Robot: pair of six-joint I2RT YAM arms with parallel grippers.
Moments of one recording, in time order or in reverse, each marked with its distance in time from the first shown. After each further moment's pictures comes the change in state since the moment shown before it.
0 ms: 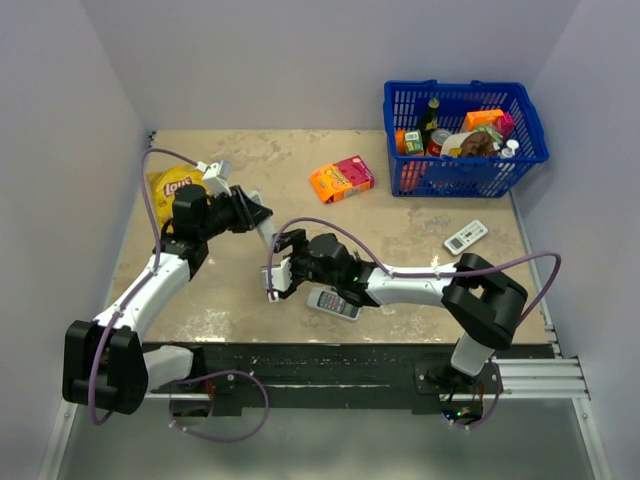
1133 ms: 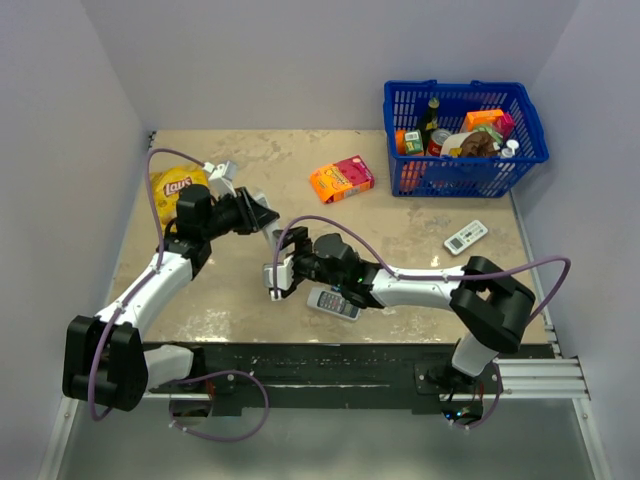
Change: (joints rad) left arm -0.021 0.019 0.000 0.020 0.070 -0.033; right arm 0.002 -0.049 -0.039 0.064 0.001 0.034
